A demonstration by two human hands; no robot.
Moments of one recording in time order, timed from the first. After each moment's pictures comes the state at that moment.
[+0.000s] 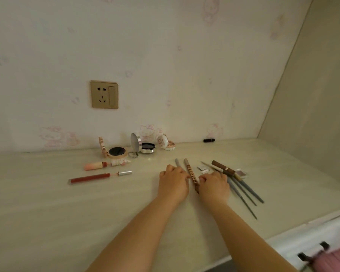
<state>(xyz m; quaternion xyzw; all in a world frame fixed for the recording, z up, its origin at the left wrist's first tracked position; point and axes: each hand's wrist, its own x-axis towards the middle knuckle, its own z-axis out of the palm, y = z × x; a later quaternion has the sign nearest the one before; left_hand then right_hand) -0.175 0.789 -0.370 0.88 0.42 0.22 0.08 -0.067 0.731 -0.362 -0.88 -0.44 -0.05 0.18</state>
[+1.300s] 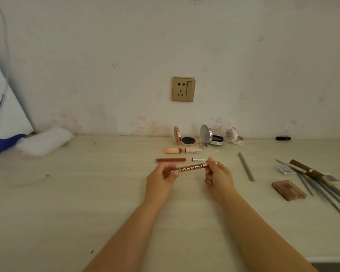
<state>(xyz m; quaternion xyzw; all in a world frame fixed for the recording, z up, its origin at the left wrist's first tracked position) -0.403 0.761 -0.375 0.60 0.52 0.51 0.34 -0.236 0.772 -0.373 -0.50 -0.33 0.48 0.64</state>
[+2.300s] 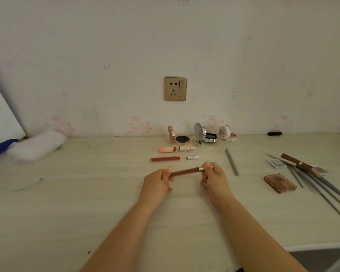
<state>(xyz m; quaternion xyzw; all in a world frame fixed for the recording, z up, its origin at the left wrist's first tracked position) -0.405 0.759 -0.376 0.62 0.57 0.42 0.34 -0.235 0.756 -0.386 -0.54 -0.42 0.40 0.61</state>
